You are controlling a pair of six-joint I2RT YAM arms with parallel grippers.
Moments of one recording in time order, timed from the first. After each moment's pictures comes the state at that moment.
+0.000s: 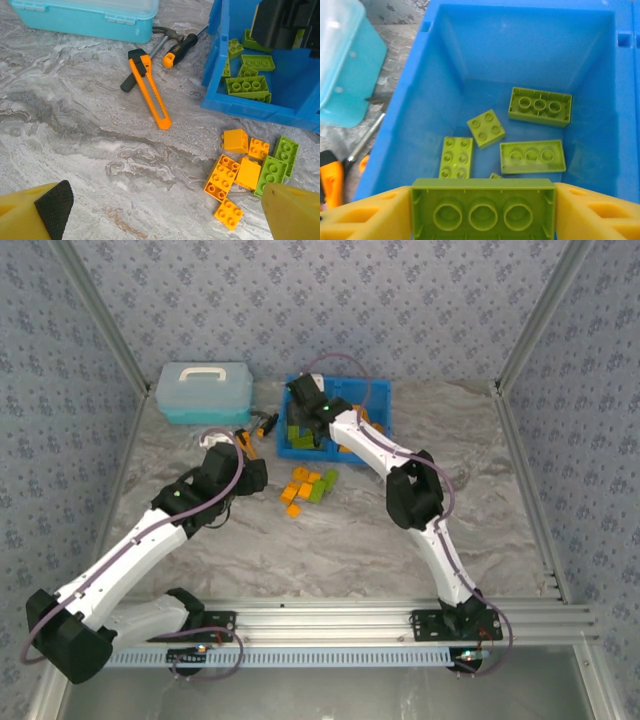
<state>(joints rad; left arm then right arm) -0.62 1.06 0.97 -0.66 -0.44 -0.55 0.66 2.39 2.25 -0.64 0.31 0.45</state>
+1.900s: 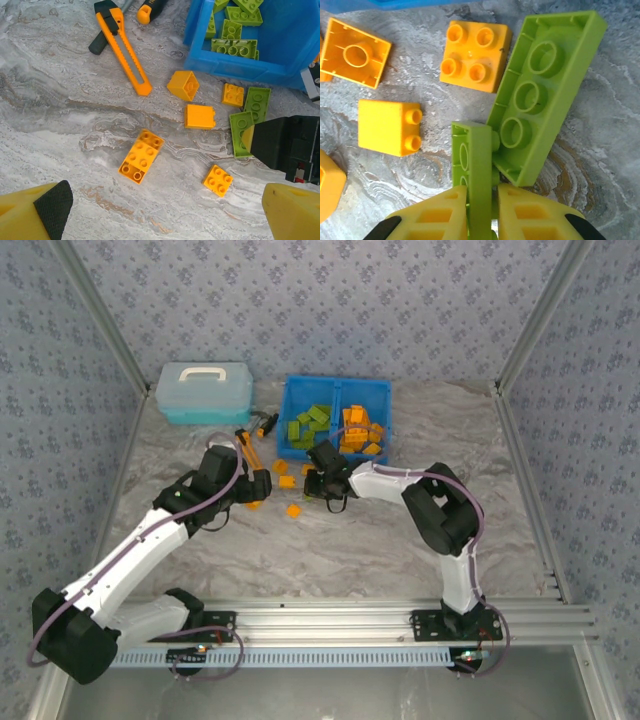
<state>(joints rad) -0.55 1.07 0.90 -0.64 -0.22 -0.51 0.74 1.99 1.29 -0.27 -0.05 0.78</state>
